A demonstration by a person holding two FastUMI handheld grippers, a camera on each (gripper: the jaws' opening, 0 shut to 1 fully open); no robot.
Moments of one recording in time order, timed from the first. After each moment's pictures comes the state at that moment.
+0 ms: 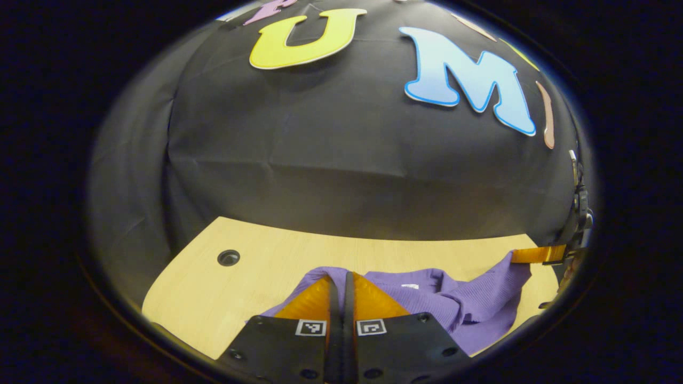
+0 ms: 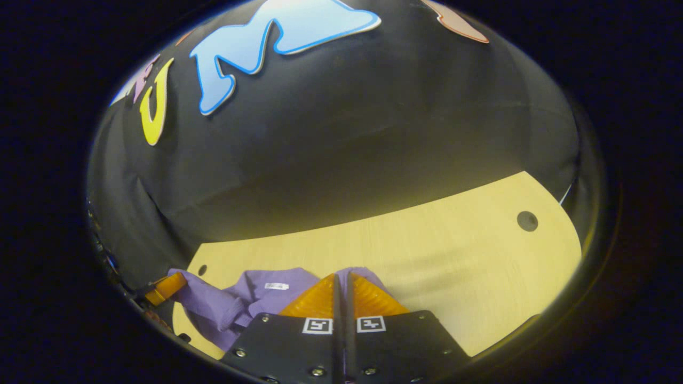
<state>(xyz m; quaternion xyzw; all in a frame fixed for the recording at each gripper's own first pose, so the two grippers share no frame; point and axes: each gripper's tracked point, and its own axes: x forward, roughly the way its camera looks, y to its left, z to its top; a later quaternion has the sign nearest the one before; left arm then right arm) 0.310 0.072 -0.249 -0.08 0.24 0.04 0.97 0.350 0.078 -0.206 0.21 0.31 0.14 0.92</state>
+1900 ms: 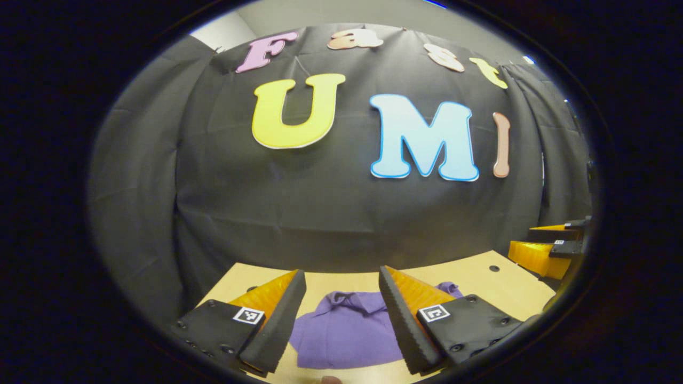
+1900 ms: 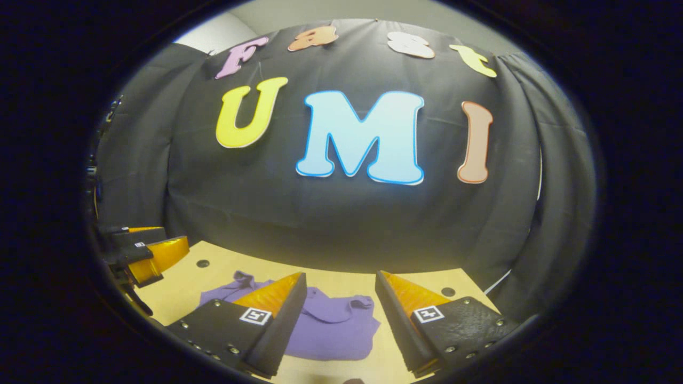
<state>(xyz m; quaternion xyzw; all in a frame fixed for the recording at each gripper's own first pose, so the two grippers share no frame) 0.163 0.074 -0.068 -0.04 0.11 0.00 0.99 0.159 0.085 -0.007 0.03 0.09 0.06 0.99</state>
